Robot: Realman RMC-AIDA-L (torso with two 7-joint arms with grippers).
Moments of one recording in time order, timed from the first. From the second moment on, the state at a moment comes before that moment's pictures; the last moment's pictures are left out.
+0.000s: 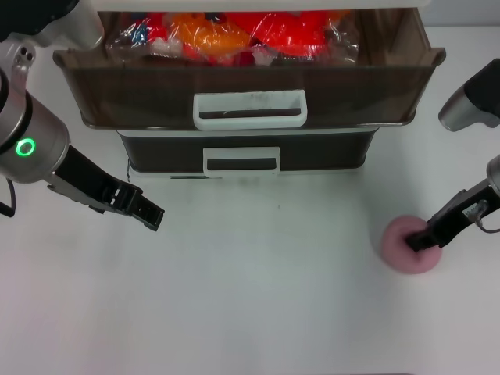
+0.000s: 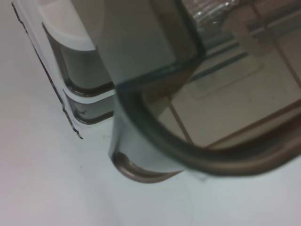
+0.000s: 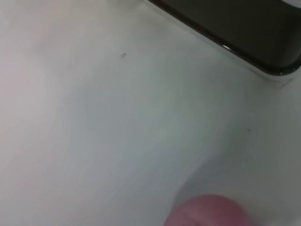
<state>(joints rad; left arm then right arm) -0.52 -2.05 1.49 1.67 -0.53 -1.79 0.04 0.72 2.06 -0.91 -0.68 0.37 1.41 -1.04</state>
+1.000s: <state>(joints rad) -0.52 -2.05 1.49 1.67 -0.53 -1.79 0.04 0.61 2.05 -0.56 -1.32 0.46 1.66 -1.02</state>
